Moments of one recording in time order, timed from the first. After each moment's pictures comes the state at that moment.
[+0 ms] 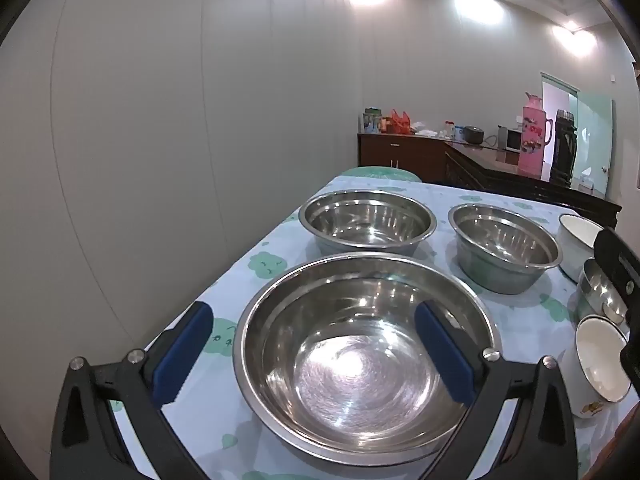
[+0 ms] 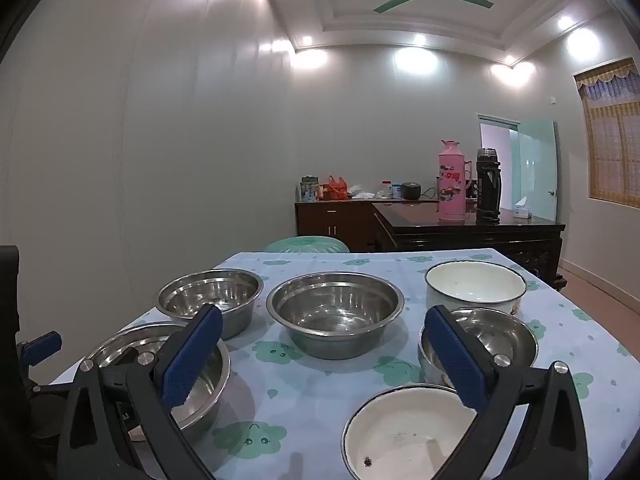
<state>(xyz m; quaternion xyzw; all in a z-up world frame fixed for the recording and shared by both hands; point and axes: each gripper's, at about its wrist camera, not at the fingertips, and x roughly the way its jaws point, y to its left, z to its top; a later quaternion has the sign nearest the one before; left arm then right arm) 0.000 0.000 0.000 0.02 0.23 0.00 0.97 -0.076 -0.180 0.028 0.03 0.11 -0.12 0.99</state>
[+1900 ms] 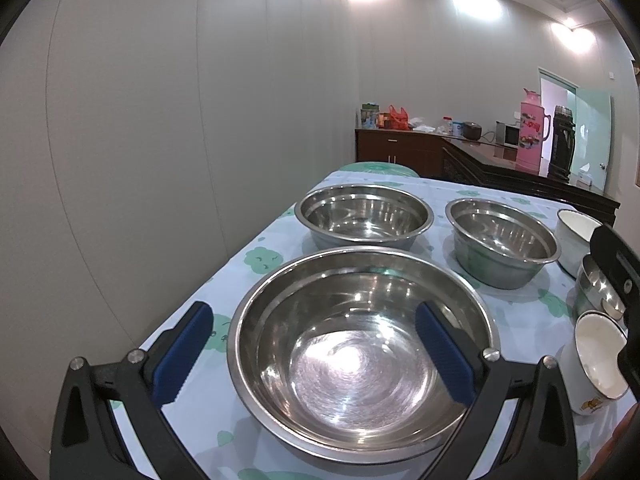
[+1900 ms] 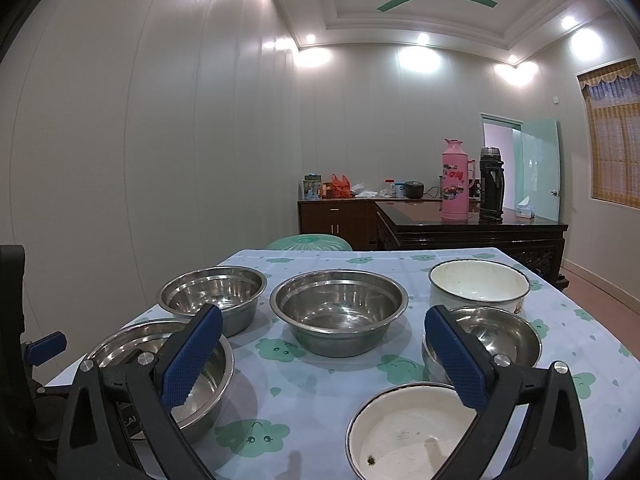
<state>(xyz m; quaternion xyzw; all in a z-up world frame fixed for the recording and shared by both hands) -0.002 -0.007 -0.005 0.04 0.25 0.00 0.97 -0.075 -0.179 0.025 0.03 0.11 -0.11 0.99</state>
